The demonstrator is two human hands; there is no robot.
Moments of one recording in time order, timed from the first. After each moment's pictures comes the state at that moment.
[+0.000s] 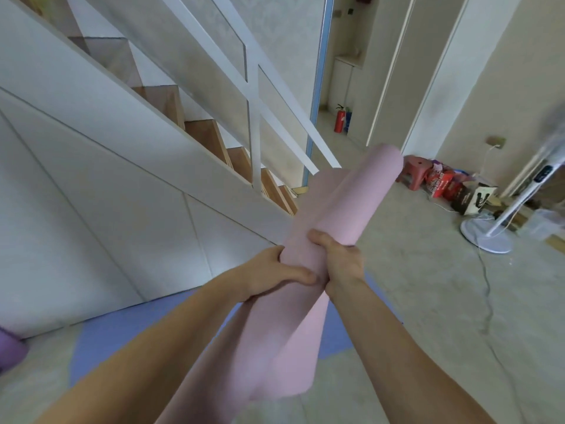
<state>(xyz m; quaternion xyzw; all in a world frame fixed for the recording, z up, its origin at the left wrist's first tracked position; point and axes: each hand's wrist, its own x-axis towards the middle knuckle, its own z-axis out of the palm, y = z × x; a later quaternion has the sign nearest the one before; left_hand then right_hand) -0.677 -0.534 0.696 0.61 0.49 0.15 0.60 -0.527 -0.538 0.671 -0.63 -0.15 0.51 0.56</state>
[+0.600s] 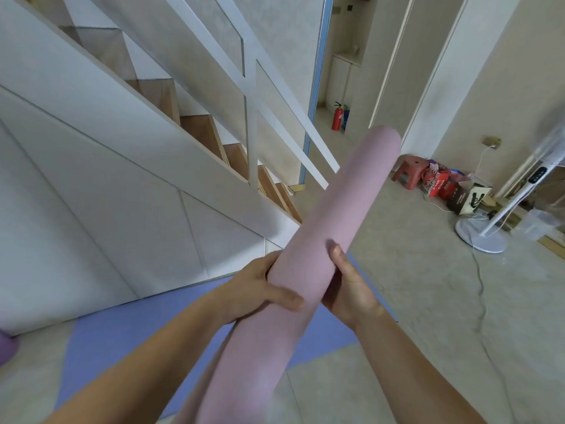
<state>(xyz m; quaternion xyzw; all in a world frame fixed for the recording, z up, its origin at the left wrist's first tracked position) -0.698 -0.548 0.678 0.61 0.41 0.21 0.65 -0.500 -0.568 0.648 -0.45 -0.28 0.68 0.51</state>
